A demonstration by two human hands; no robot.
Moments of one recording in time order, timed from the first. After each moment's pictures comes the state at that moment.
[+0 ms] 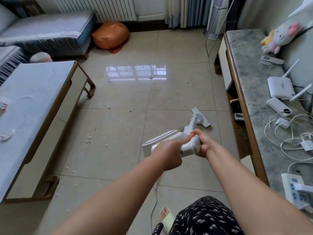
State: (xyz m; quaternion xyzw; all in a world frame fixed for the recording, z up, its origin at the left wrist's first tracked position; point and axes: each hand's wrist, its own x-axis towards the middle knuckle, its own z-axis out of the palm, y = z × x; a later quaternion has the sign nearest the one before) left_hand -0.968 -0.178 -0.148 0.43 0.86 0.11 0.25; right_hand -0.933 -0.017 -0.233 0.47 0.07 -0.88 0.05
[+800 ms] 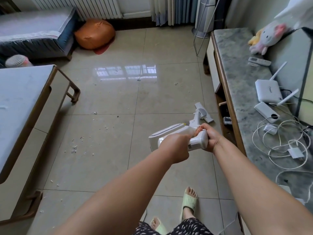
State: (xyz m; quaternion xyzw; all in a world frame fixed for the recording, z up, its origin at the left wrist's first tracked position) left_hand -1.003 -0.038 -0.148 0.46 0.85 0.11 0.24; right_hand -0.953 0.122 -0.234 0.47 0.06 -0.88 0.01
